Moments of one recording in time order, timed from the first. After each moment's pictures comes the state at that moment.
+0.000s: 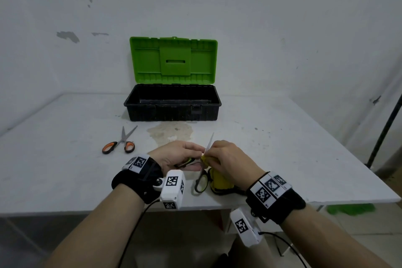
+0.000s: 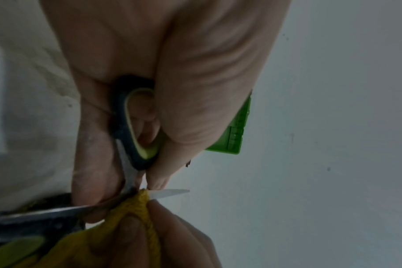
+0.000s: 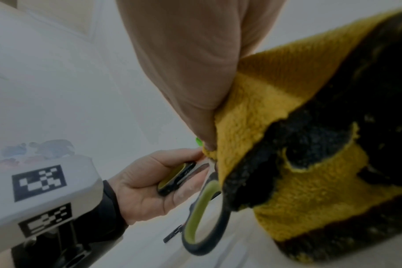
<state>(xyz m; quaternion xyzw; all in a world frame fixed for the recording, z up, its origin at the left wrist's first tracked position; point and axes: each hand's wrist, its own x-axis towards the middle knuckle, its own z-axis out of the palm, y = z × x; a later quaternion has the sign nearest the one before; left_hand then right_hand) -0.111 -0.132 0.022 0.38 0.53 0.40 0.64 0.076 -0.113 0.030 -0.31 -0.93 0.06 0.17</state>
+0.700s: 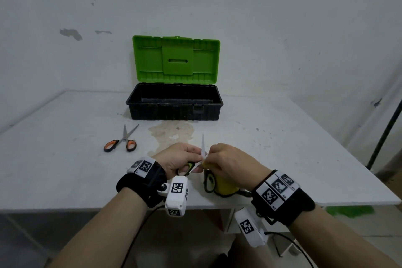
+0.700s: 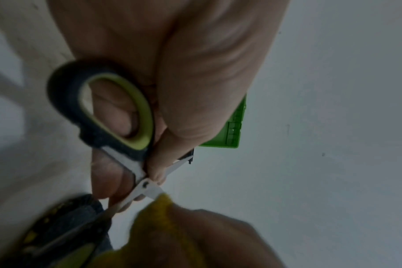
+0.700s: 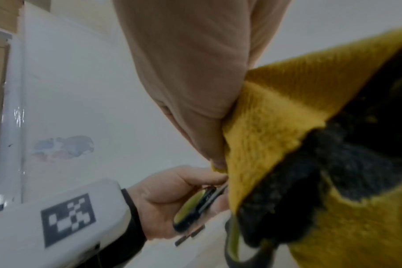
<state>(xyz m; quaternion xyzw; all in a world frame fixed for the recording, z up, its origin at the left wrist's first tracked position) -0.113 -0.135 0.007 0.41 0.58 0.39 0.58 0.074 -0.128 0.049 -0.26 -0.96 0.02 0.09</state>
